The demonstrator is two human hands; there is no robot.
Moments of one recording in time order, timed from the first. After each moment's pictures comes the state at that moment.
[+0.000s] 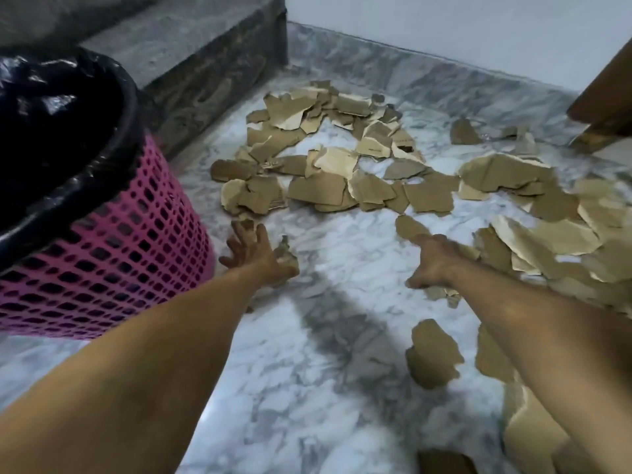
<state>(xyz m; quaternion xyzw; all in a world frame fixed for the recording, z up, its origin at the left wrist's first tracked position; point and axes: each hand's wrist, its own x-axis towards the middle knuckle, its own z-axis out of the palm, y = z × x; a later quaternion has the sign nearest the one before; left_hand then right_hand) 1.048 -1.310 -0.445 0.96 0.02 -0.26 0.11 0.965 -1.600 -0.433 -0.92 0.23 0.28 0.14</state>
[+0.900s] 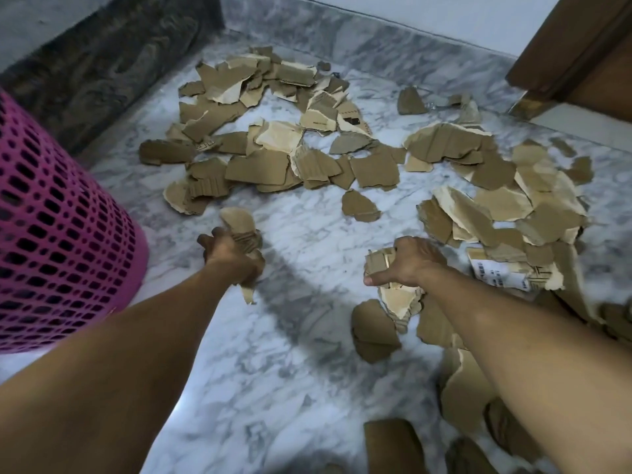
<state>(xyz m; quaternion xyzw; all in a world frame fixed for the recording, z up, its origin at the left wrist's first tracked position) 1.030 -1.362 -0.473 0.93 0.12 -0.23 0.25 0.910 -1.634 -0.442 -0.90 0.29 0.28 0.15</state>
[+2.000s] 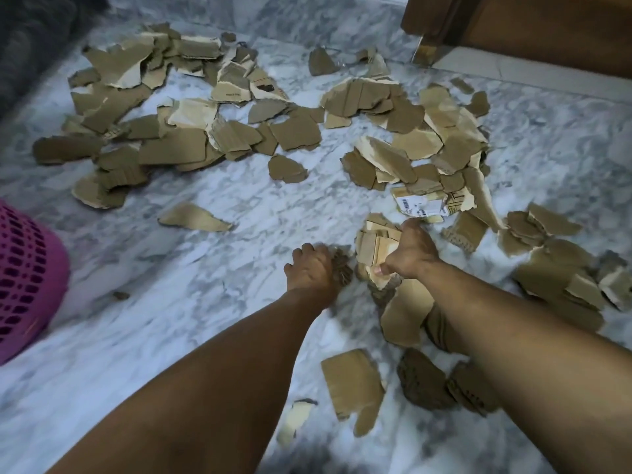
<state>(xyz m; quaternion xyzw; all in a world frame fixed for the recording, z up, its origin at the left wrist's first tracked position) 0.853 -1.510 -0.499 0.93 -0.29 -0.23 0.08 0.785 -1.673 -0.475 -0.83 0.49 0.14 0.25</state>
